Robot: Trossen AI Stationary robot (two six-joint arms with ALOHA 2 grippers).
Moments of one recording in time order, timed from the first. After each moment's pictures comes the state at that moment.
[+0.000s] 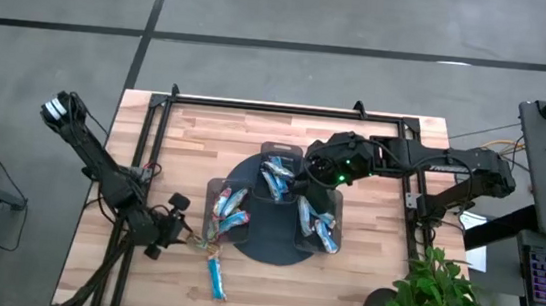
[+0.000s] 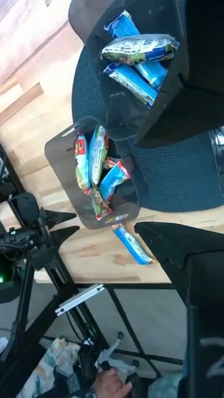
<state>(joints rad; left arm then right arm) -0.83 0.92 0.32 -0.27 -0.38 -0.28 0.03 1.44 1.47 -0.67 -0.10 0.52</state>
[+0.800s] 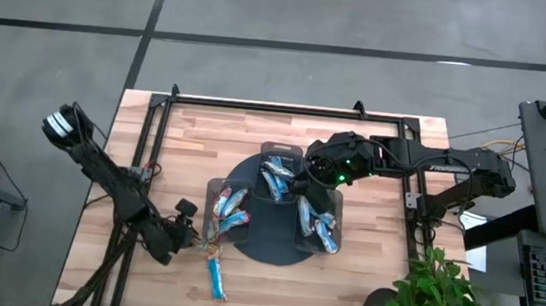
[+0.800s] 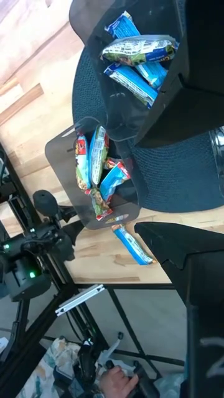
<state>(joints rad) -0.79 1.23 0.38 -0.18 -0.36 -0.31 0.03 1.44 1.47 -0.68 -0.10 0.51</state>
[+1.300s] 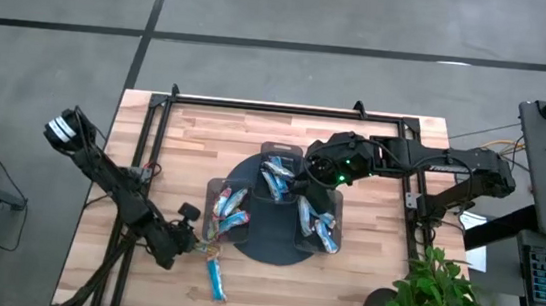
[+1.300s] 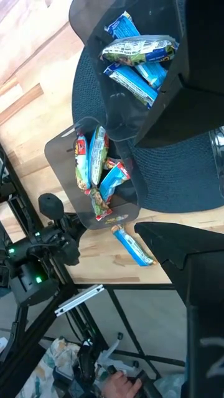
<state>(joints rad) -0.78 1.30 0.45 -0.20 -0.32 -0.32 0.03 1.44 1.47 -0.68 -0.10 0.51</state>
